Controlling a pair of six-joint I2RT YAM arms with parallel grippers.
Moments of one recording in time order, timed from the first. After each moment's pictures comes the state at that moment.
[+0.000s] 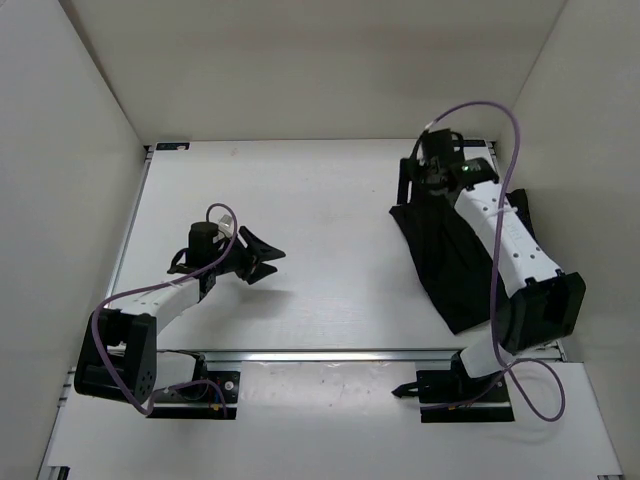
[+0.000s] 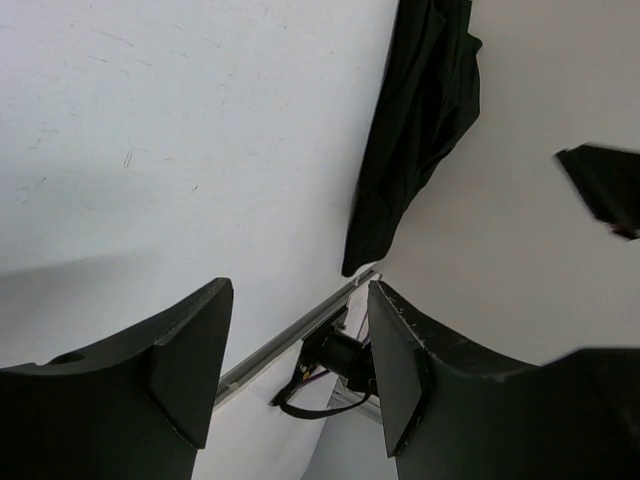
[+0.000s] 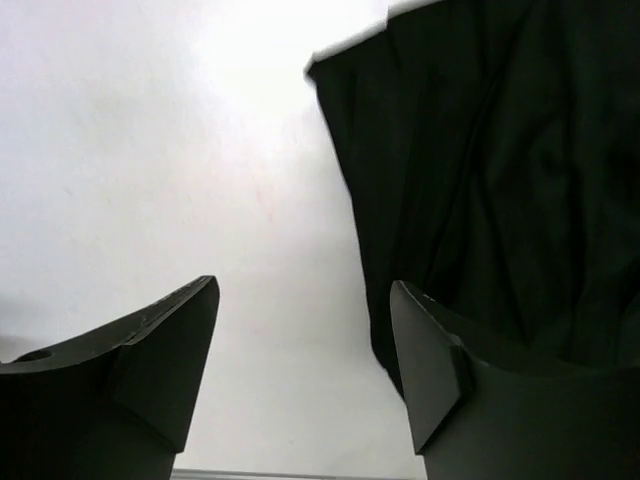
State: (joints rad) left arm -0.18 1.27 0.51 0.12 0.64 -1.10; right arm 0.26 1.58 1.65 -0.92 0.13 0.28
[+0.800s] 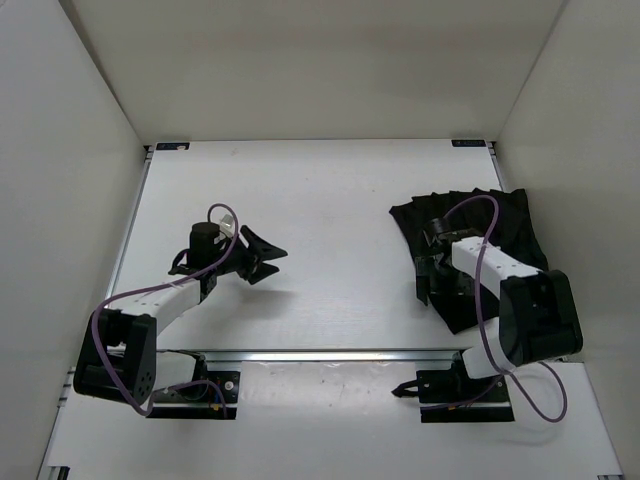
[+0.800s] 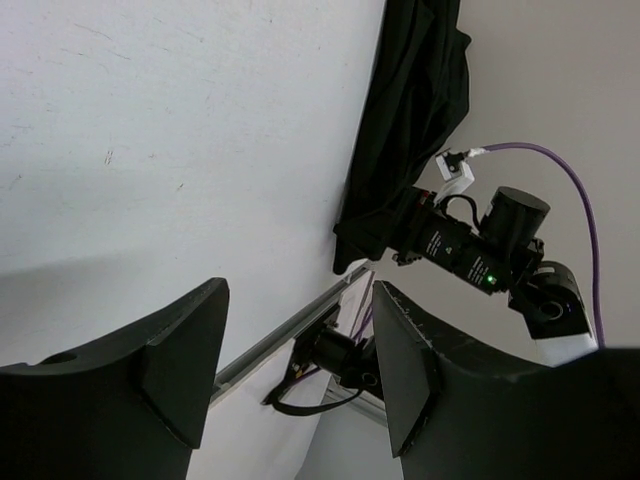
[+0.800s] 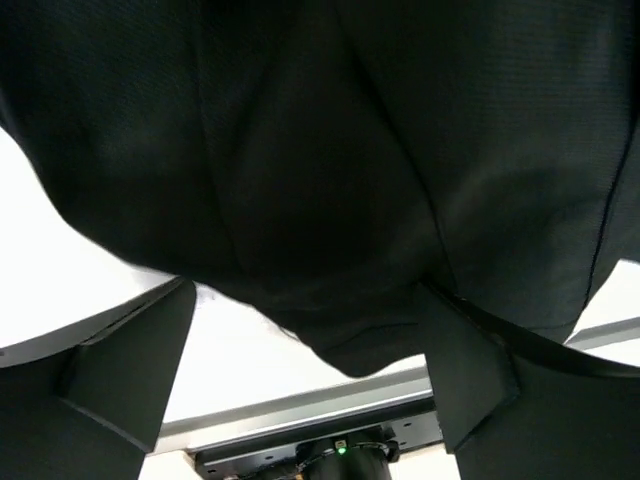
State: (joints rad) left arm -0.20 1.26 0.50 0.16 0.64 -1.13; right arm 0.20 1.44 0.78 -0.80 0.24 0.24
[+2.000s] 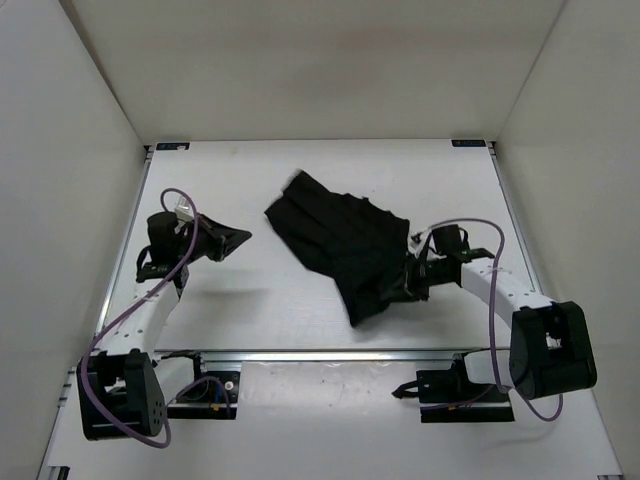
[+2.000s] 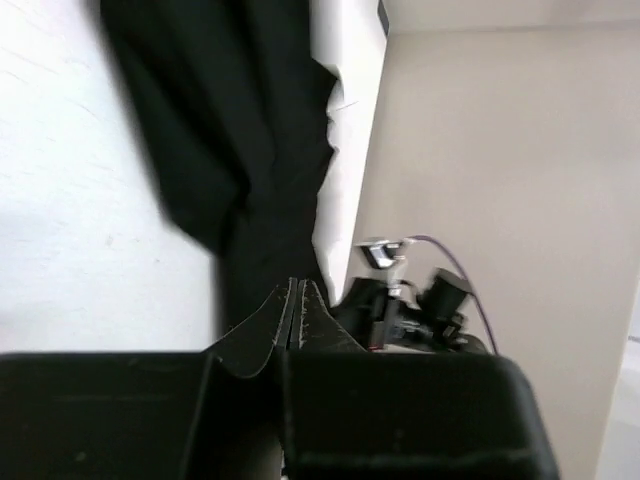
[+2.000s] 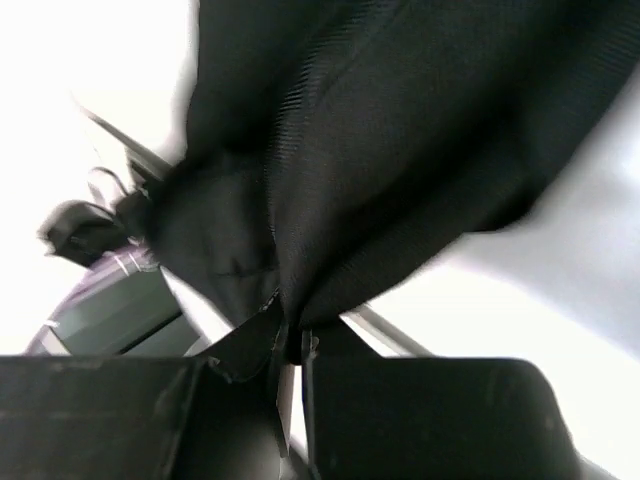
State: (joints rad) left arm 0.08 1.06 0.59 0.02 0.69 -1.08; right arm 0.18 1.28 0.73 -0.52 -0.75 0.52
